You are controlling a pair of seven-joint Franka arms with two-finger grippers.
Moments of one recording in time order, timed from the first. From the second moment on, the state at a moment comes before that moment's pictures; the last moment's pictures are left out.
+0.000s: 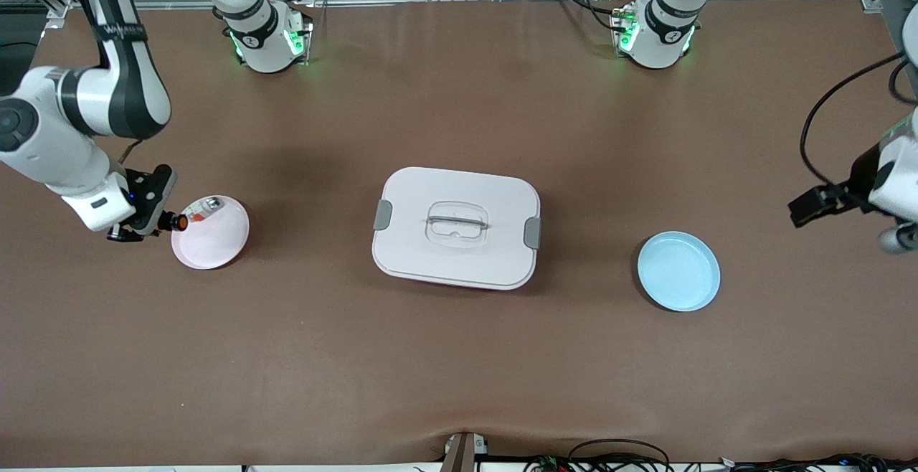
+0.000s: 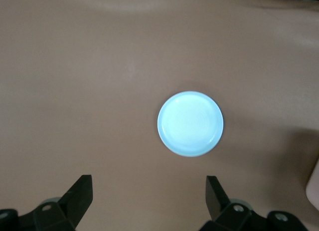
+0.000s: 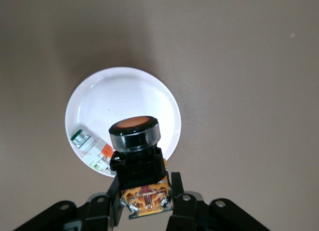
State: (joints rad) left arm 0.13 0.18 -0.21 -1.41 0.15 1.62 -0.27; right arm -0.04 0.16 -0.08 -2.13 -0.13 2.33 -1.43
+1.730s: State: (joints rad) left arm 0.04 -0.04 -0.12 -1.59 0.06 1.55 -0.05; right arm -0.05 0.41 -0.07 -2.23 -0.12 2.63 -1.44
